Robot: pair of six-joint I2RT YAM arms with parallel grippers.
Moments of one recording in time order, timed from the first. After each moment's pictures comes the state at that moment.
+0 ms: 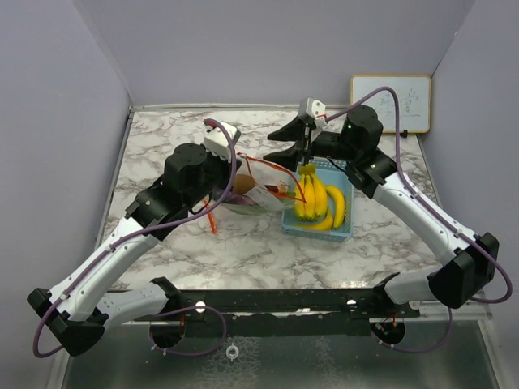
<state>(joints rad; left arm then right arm) -0.72 1.02 1.18 -0.43 -0.14 -0.08 0.56 1.34 1.28 0.09 -0.77 -0.16</state>
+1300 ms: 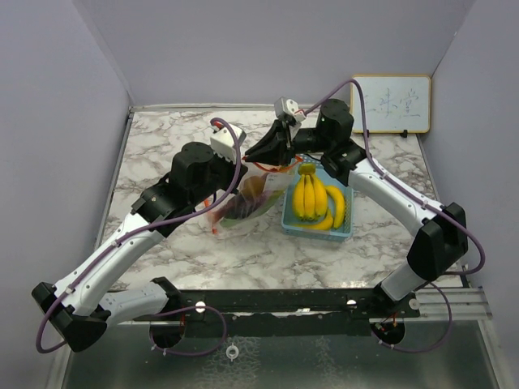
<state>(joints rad) -0.72 1.05 1.19 -0.46 -0.06 -0.15 0.61 1.59 1.39 0.27 -1.07 -0.03</state>
